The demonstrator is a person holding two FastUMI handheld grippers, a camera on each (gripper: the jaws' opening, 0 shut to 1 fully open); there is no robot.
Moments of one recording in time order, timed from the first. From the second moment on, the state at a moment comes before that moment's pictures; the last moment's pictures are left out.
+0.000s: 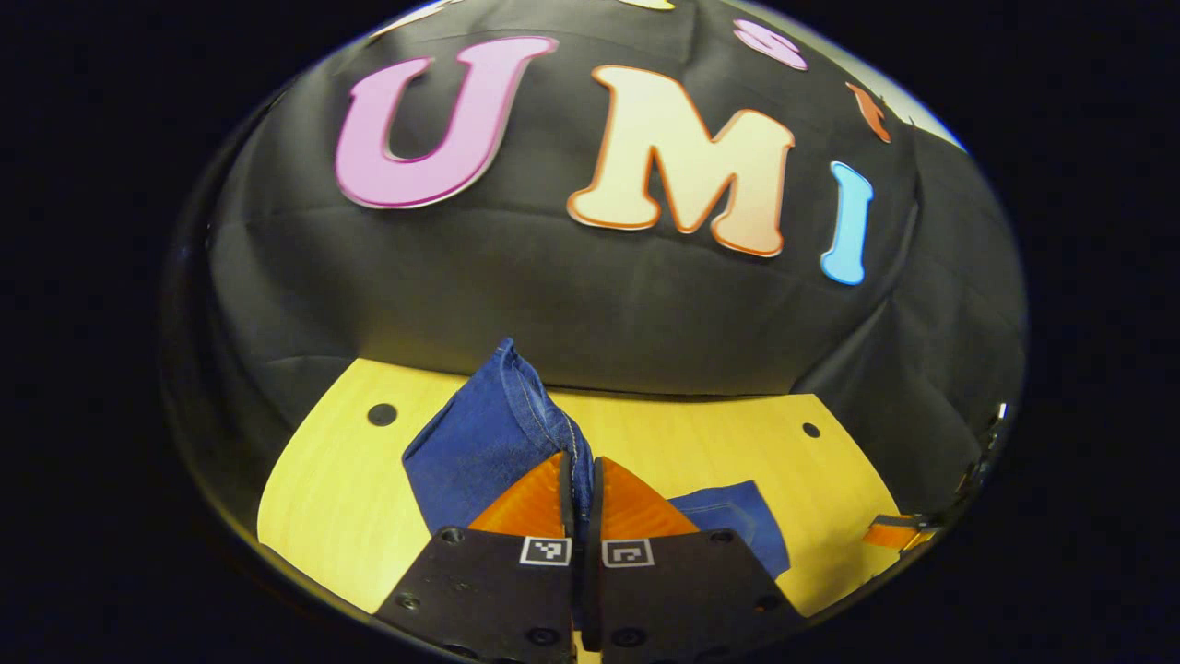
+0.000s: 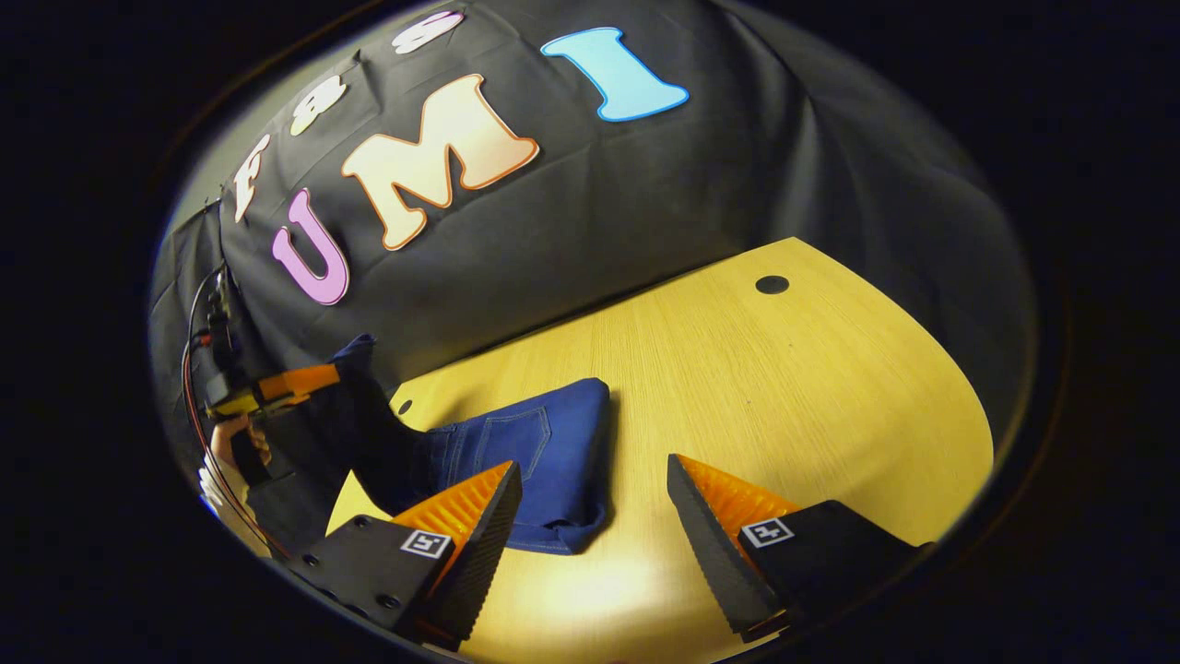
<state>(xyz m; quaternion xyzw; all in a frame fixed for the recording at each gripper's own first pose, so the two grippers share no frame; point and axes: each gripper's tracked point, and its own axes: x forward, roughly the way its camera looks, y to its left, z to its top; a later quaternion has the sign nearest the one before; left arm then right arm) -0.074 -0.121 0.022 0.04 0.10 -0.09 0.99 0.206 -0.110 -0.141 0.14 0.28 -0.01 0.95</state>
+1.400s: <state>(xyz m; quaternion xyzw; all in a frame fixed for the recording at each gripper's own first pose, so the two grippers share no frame) -0.152 -0.302 -0.224 0.16 0.23 -0.23 0.93 0.169 -0.137 -0.155 0.11 0.29 0.00 0.95</state>
